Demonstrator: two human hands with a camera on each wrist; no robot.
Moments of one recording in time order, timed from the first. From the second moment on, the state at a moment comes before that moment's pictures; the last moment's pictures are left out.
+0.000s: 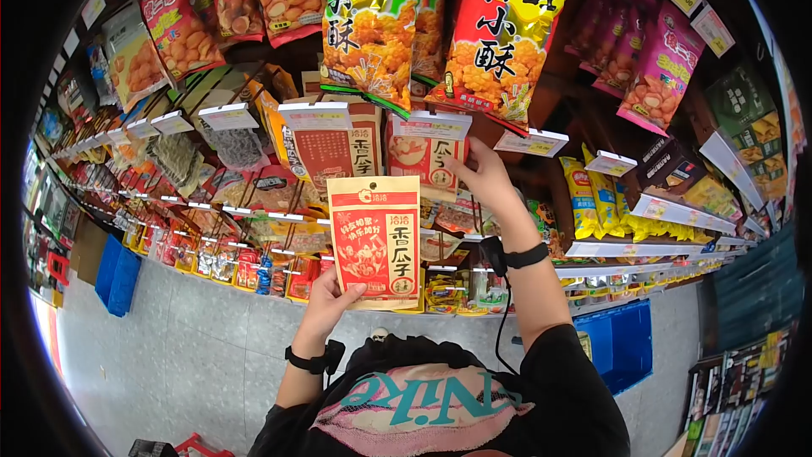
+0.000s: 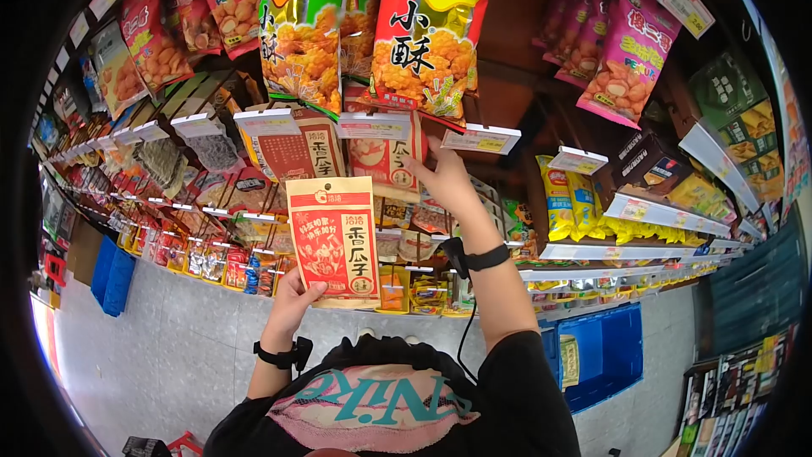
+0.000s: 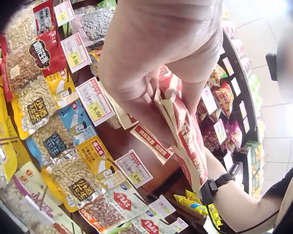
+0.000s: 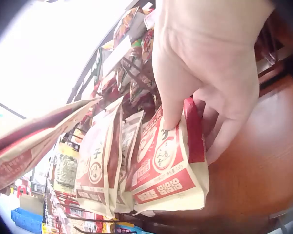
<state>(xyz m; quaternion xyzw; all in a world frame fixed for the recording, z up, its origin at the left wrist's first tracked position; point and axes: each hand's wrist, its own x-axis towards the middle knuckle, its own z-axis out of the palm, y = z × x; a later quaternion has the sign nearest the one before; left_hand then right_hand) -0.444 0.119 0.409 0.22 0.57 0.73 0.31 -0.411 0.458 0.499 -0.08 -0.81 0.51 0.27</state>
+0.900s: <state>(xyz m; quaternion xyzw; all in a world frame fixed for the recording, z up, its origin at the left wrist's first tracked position) -0.451 0.111 0.407 0.29 0.52 0.72 0.36 -0.351 0.428 0.526 0.02 -0.76 0.63 0.13</state>
